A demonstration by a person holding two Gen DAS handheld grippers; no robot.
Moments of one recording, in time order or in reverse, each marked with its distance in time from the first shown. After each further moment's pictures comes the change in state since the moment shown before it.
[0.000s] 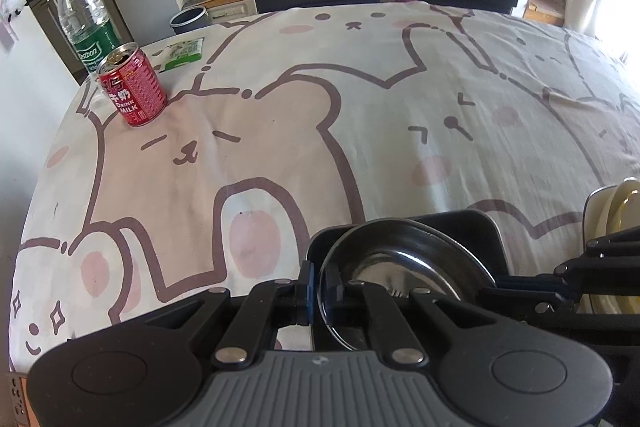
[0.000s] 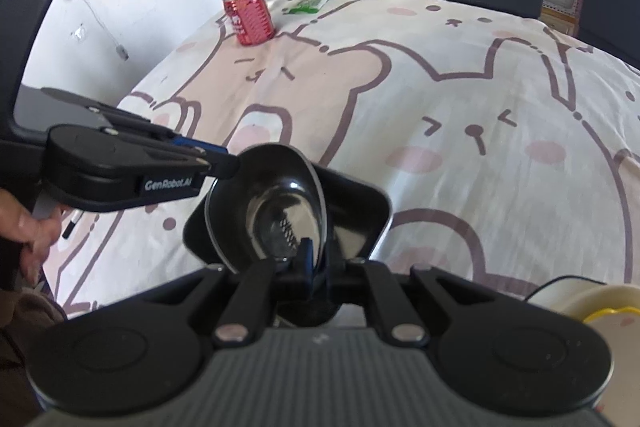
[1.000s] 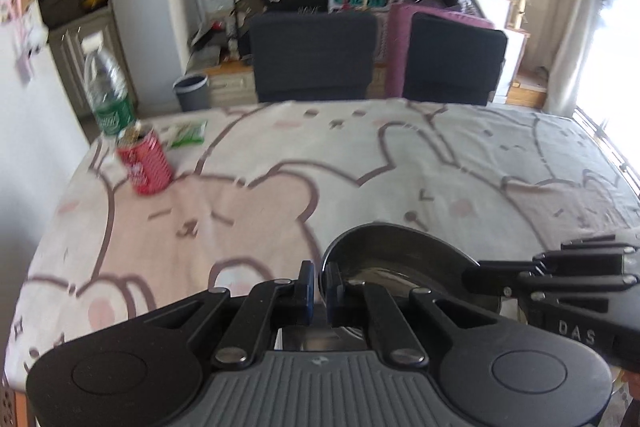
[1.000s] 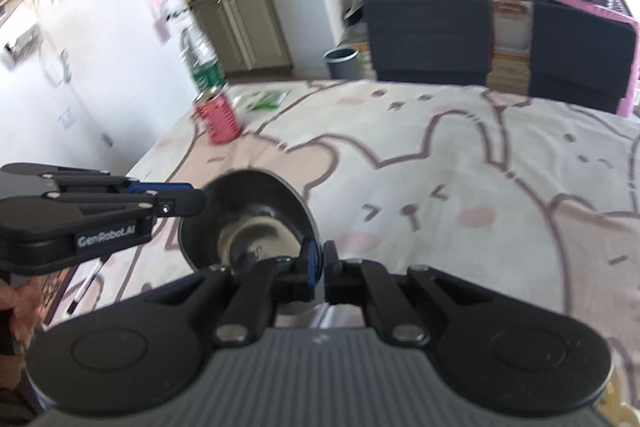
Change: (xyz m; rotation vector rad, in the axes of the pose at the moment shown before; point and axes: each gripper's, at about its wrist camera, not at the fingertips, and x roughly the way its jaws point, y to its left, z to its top) left arm -0.060 -0.004 0.006 -0.078 -0.234 -0.053; right arm -0.060 -0.024 0.013 0.088 -0.223 -0.029
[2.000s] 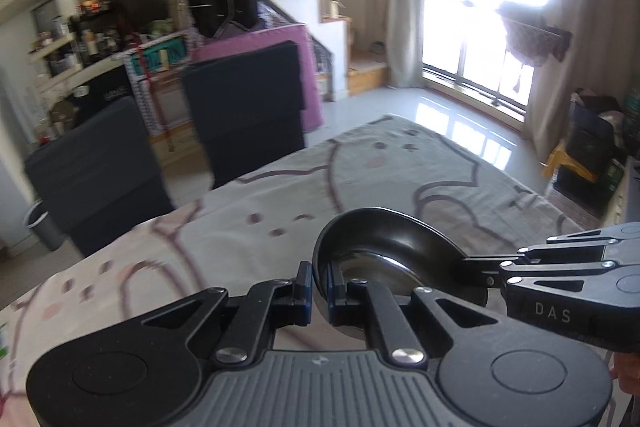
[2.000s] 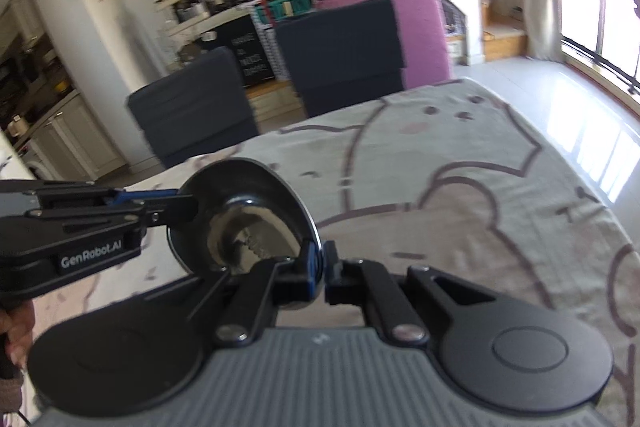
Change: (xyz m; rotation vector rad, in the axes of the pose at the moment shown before) left arm 0.052 -0.269 0.099 0.421 -0.109 -0.305; right arm -0.114 -0.241 -0.024 0.415 -0.197 -0.346
